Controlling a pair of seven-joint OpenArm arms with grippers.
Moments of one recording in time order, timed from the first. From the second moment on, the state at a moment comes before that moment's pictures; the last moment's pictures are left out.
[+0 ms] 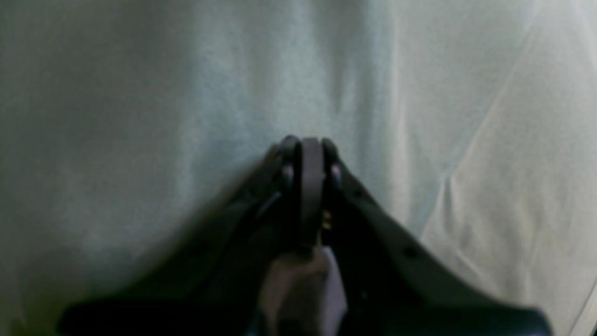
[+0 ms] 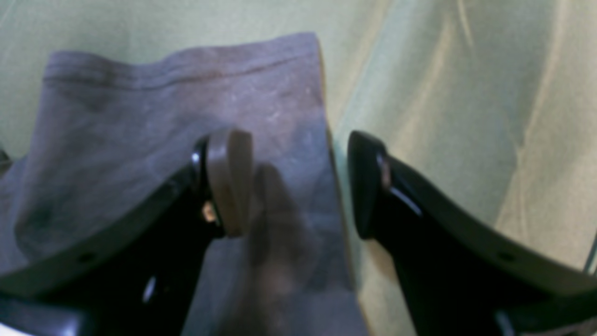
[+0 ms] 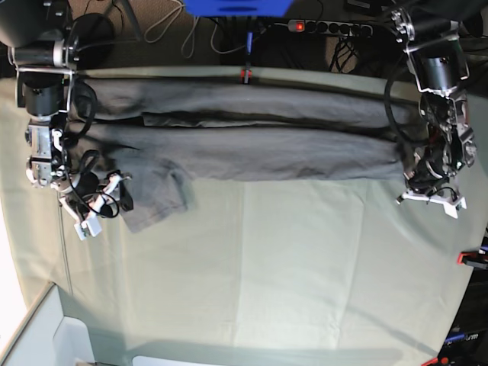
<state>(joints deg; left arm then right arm) -9.7 -14.7 -21.1 61.5 -27.9 0.5 37.3 16.6 17.5 8.4 44.0 -0.3 39.0 -10.9</state>
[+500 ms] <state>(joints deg) -9.6 -14.6 -21.1 67.4 -28.2 0.6 37.5 20.8 16.0 8.3 43.3 -0.3 39.0 -10.8</state>
